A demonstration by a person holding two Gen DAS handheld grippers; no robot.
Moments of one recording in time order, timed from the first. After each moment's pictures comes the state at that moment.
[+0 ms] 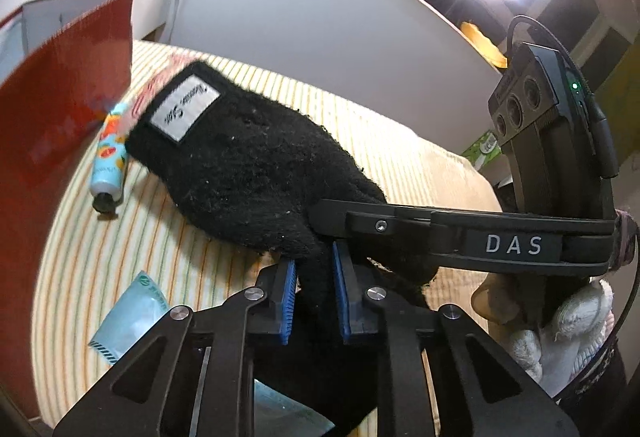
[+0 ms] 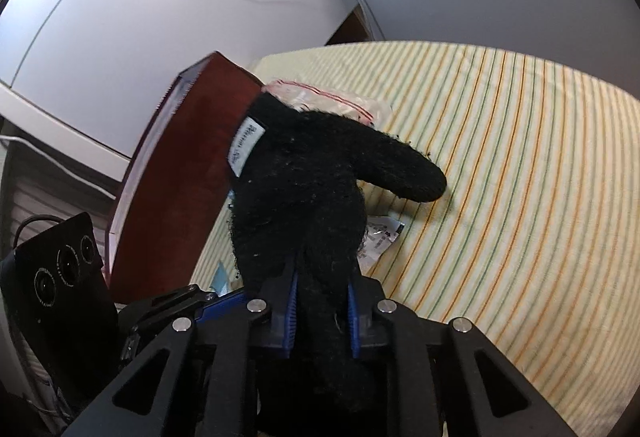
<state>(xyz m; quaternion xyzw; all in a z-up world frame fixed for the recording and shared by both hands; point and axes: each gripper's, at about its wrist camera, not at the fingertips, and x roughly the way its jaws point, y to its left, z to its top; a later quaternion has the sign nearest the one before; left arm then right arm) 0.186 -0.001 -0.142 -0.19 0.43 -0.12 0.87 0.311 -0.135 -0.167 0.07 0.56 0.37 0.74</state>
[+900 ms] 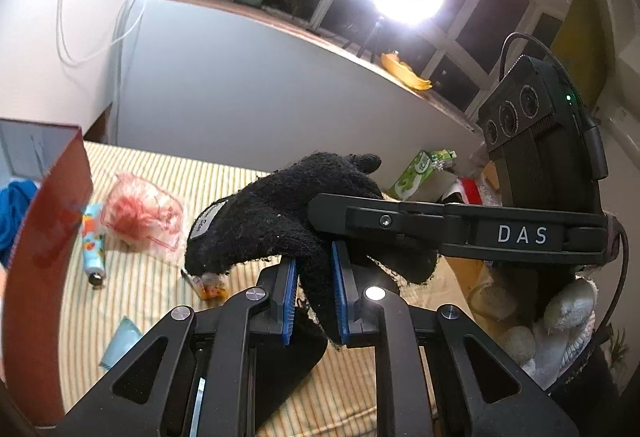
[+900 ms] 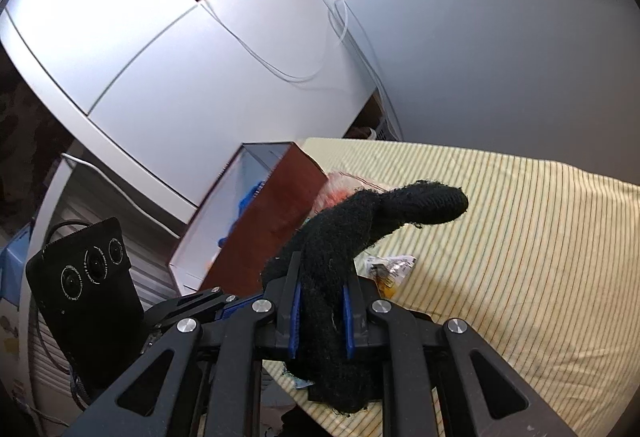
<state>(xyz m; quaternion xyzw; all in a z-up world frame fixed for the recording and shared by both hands) 0.156 -0.014 -0.053 -0.16 0.34 -0.20 0.90 0.267 -0.195 -0.041 0.10 0.46 0.38 0.80</state>
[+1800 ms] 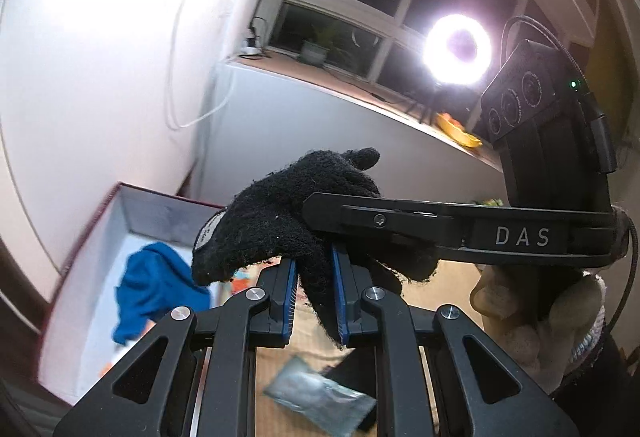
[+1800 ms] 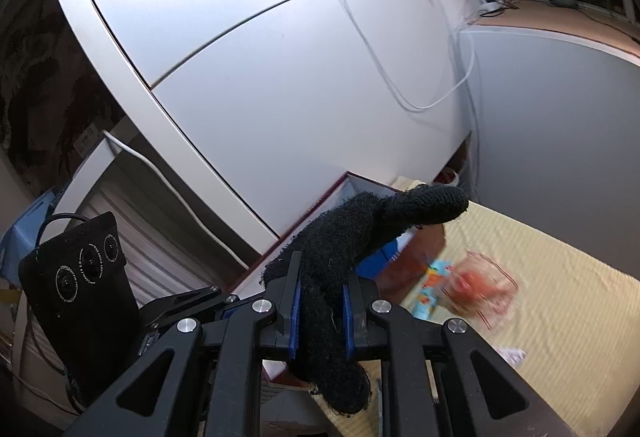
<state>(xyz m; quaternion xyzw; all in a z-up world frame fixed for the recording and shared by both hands) 0.134 0.124 -0.003 -0.15 0.28 -0.10 0.94 0.251 -0.020 0.024 0.03 0.41 0.47 0.79</state>
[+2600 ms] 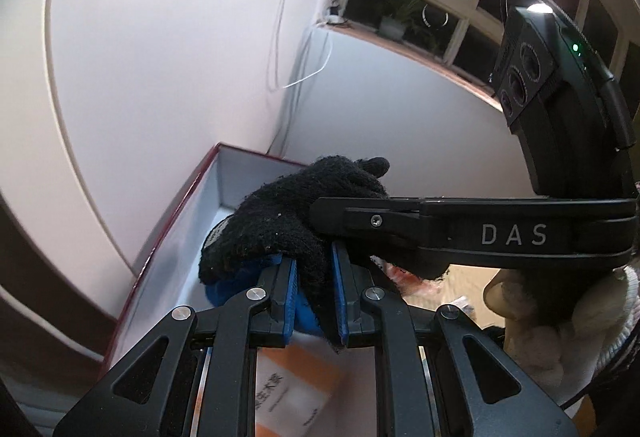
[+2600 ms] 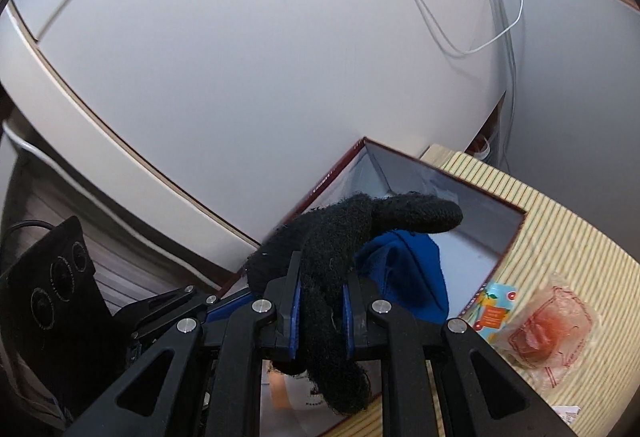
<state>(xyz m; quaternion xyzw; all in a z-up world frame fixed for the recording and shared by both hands) 0.166 0.212 -0.072 -0.14 0.34 0.00 0.93 0.302 0.100 -0.060 0.00 0.48 0.46 0.75</state>
